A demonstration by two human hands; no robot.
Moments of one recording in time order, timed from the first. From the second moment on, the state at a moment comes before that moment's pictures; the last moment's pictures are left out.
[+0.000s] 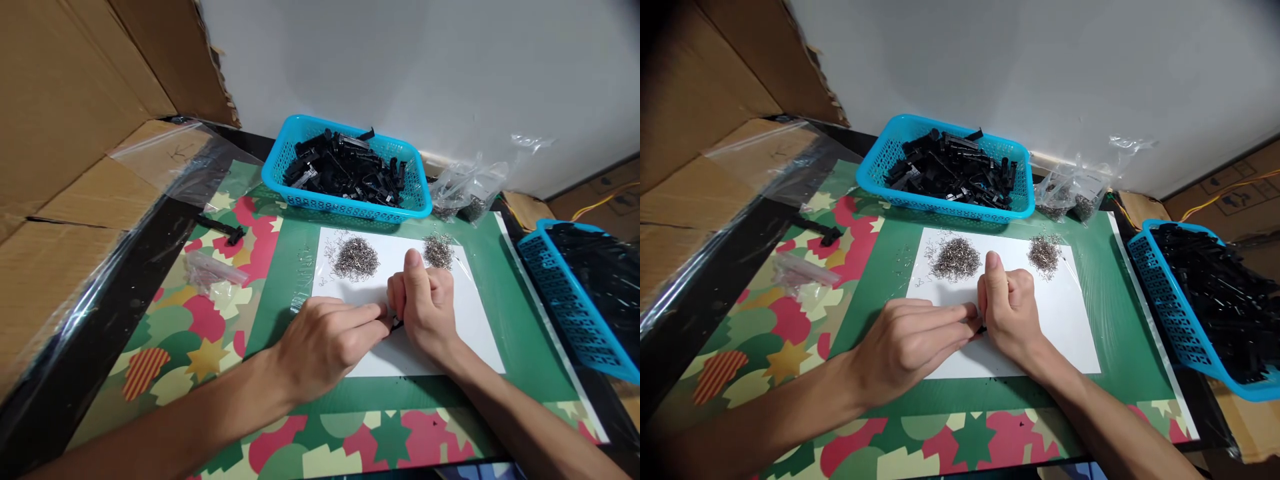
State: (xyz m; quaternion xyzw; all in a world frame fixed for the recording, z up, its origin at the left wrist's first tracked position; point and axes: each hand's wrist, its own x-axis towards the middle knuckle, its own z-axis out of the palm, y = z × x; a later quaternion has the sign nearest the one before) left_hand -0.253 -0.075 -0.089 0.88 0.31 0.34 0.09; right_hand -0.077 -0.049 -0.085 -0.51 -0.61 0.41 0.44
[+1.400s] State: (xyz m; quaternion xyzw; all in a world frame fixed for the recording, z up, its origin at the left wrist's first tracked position) left_hand -0.263 -0.069 -0.086 0.69 0.51 0.37 0.37; right_hand 0.055 0.004 -0.051 -0.57 -0.76 0.31 0.09
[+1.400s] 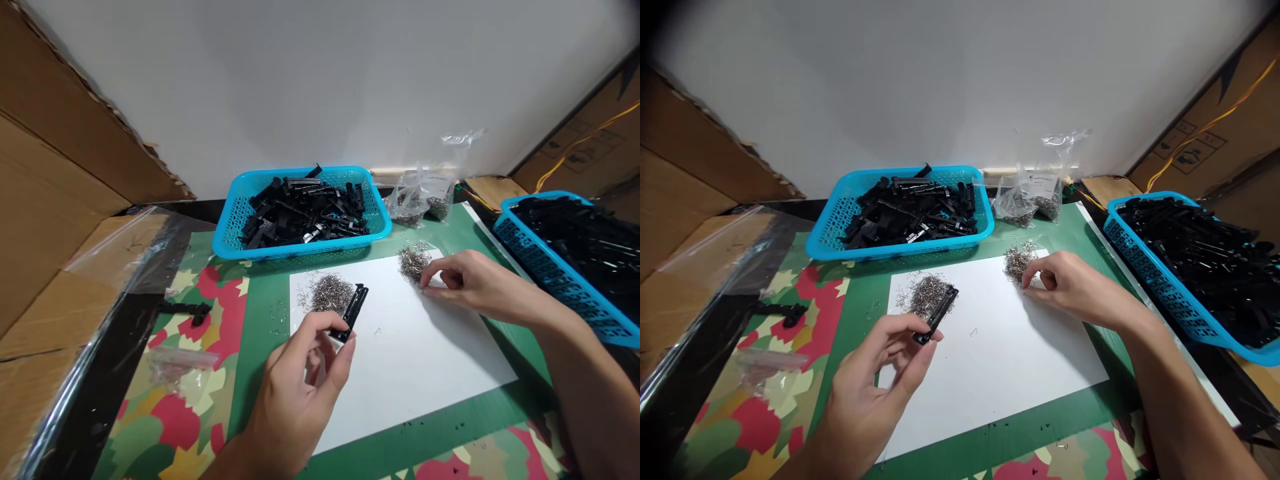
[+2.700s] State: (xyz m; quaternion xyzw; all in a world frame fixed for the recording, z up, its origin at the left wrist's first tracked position) left_hand -0.259 -0.065 -0.074 0.72 0.44 0.39 0.37; right_hand -0.011 -0.020 -0.058 -0.40 -0.62 0.60 0.33
